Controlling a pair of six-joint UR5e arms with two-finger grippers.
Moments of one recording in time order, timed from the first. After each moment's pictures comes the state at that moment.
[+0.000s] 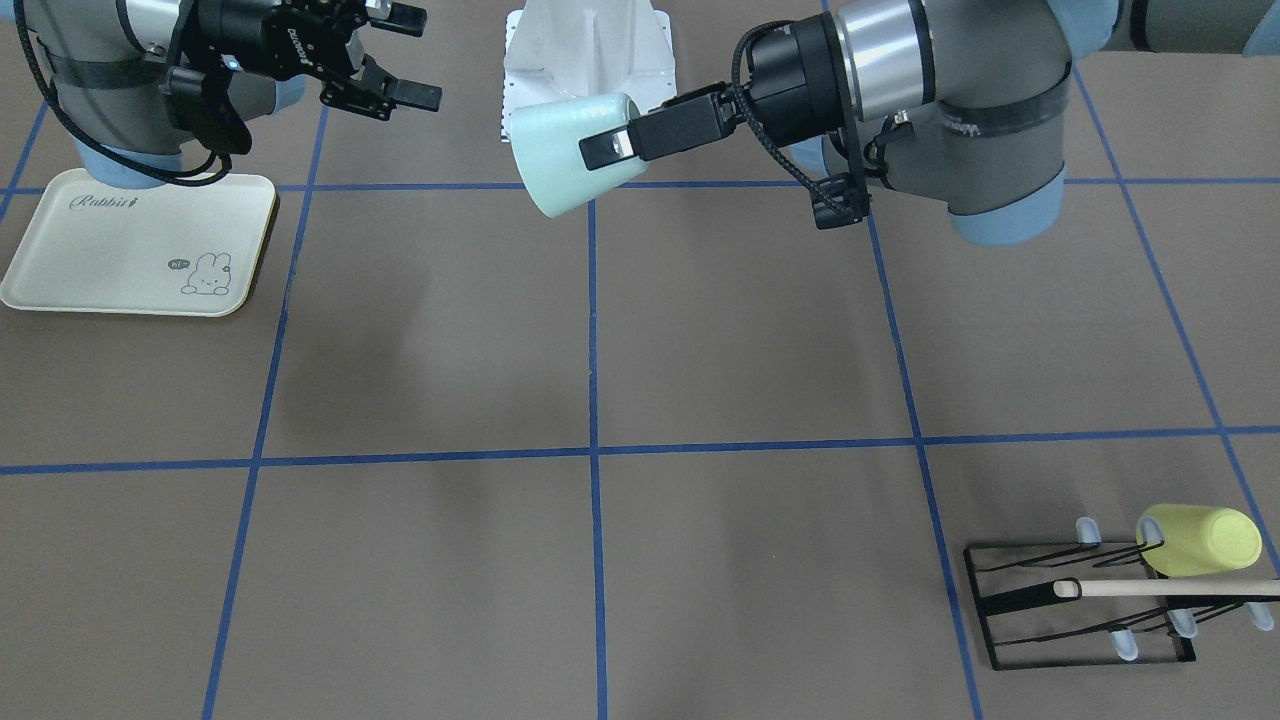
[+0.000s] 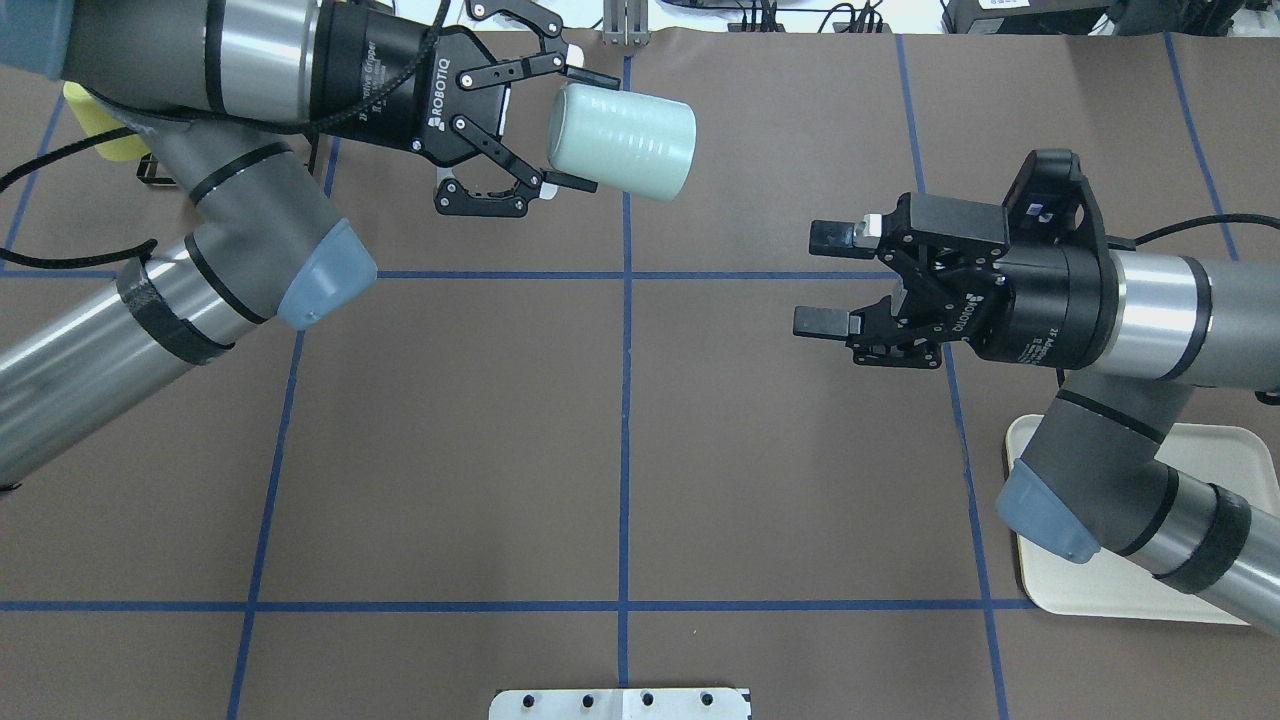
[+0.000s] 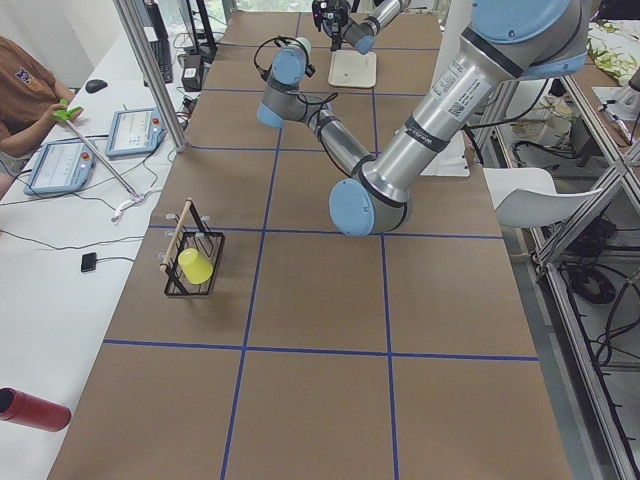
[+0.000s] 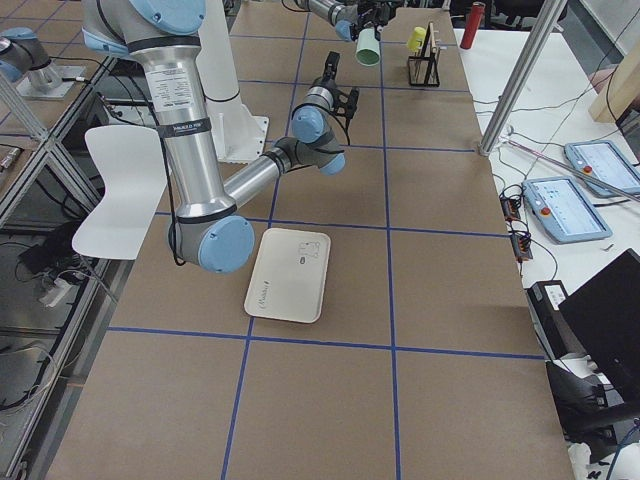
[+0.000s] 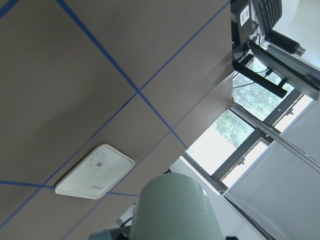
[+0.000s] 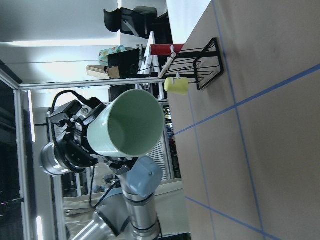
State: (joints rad) left arm -0.85 -2.30 -1.54 -3.03 -2.30 -2.80; right arm 0.68 -1.31 1.83 0.21 1.90 2.16
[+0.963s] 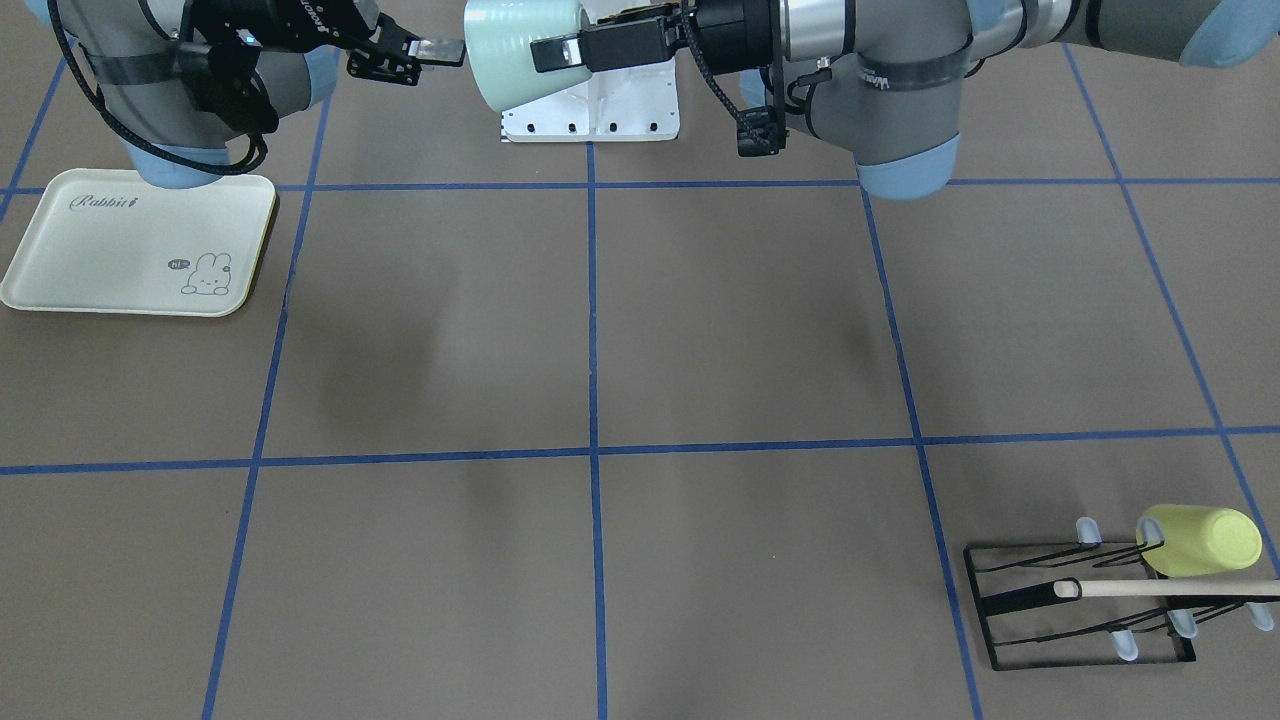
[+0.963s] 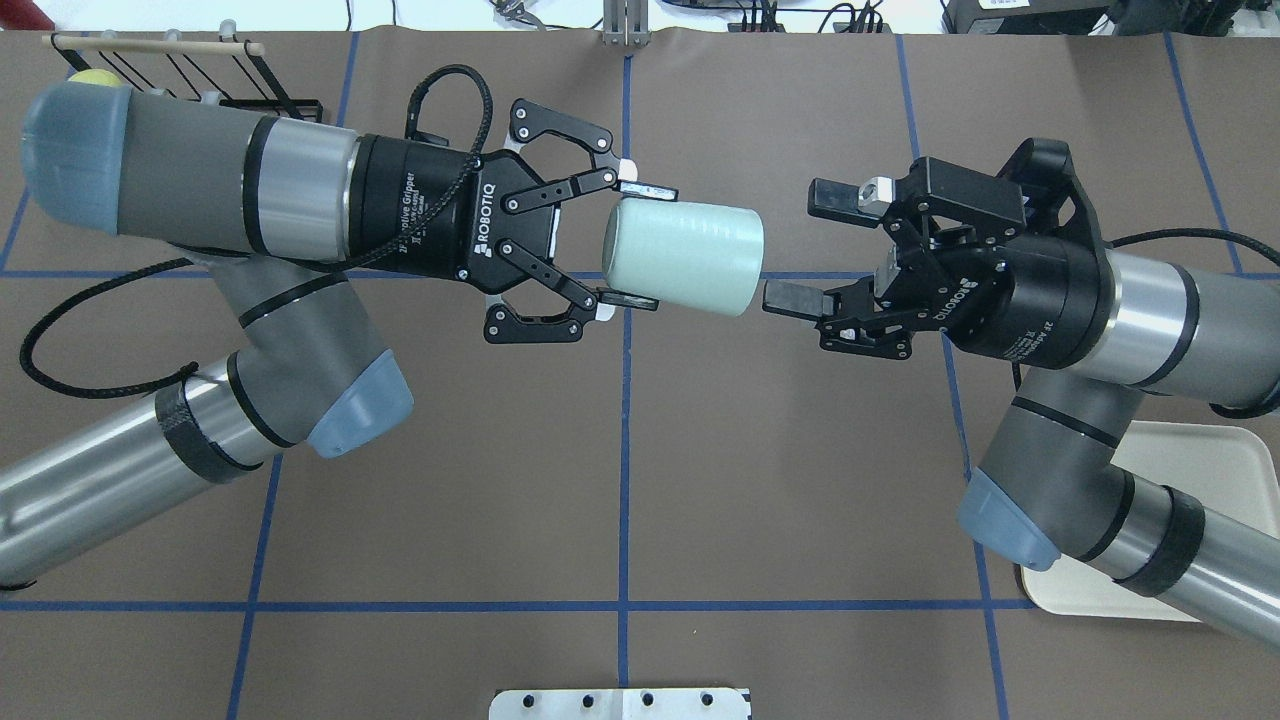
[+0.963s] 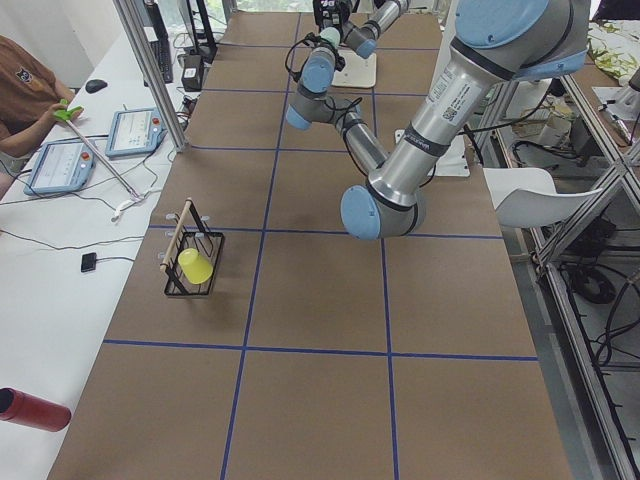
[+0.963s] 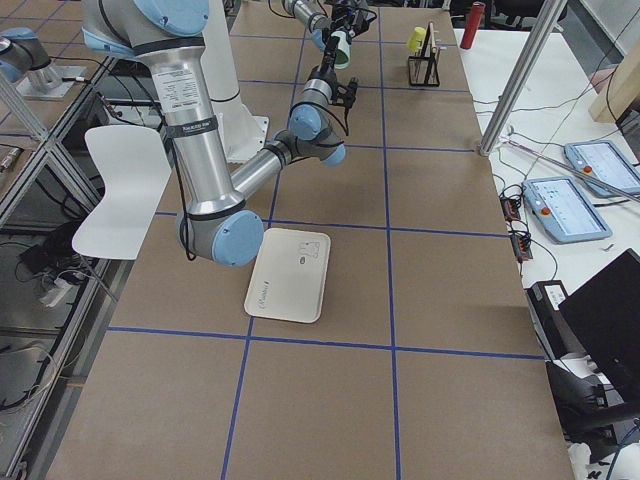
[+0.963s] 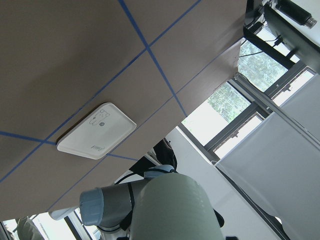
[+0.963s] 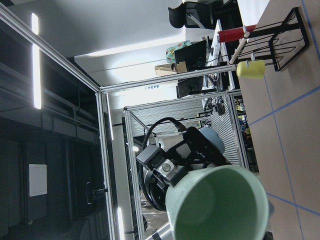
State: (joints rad) left arm -0.71 -2.26 -1.64 -3.08 -2.17 -2.93; right arm 0.65 -1.25 1.81 0.29 1.80 2.19
